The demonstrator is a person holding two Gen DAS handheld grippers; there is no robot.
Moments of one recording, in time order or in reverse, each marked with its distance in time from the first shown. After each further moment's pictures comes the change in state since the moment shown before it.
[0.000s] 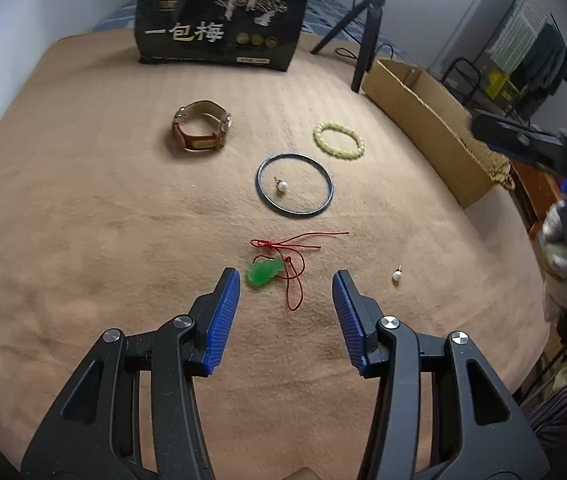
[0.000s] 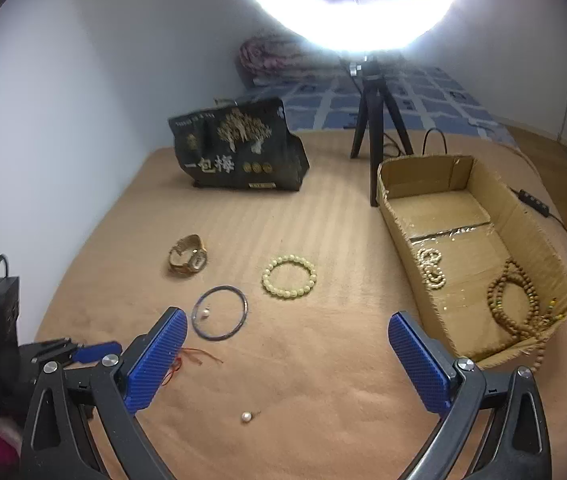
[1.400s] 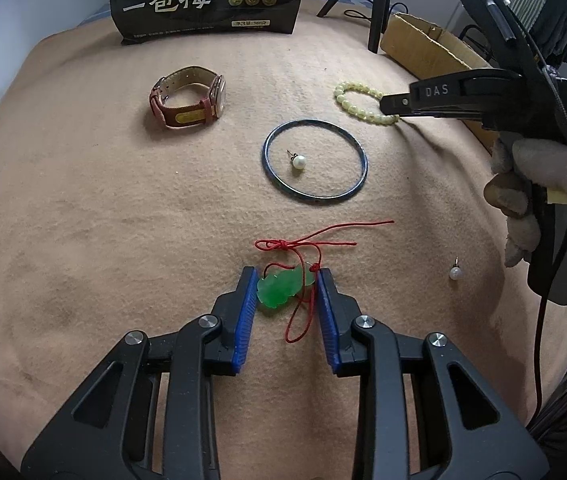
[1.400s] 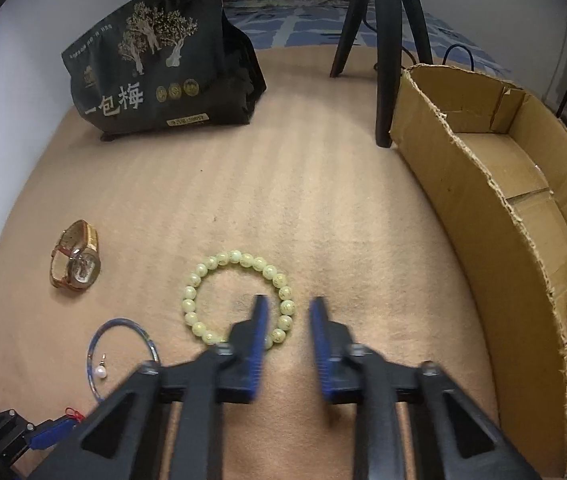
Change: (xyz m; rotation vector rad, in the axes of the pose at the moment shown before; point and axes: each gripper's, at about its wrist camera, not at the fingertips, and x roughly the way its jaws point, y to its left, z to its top) left arm 0.060 0.001 0.001 0.065 0.066 0.086; right arm 0.152 -0.019 0.015 0.076 0.192 -0.113
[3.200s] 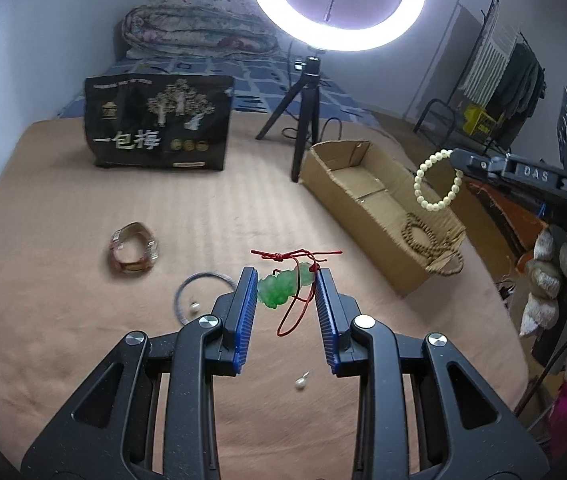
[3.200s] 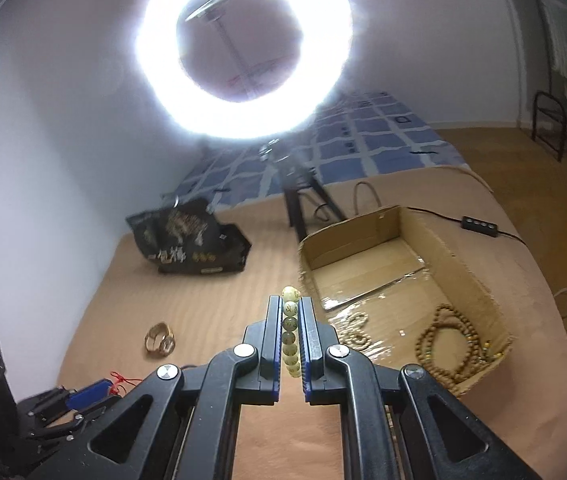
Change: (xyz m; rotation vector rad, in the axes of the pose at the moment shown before) left arm -0.100 -0.071 0.067 -0.035 -0.286 -0.122; right arm -0.210 -0.095 -0.010 0.146 -0.382 0.107
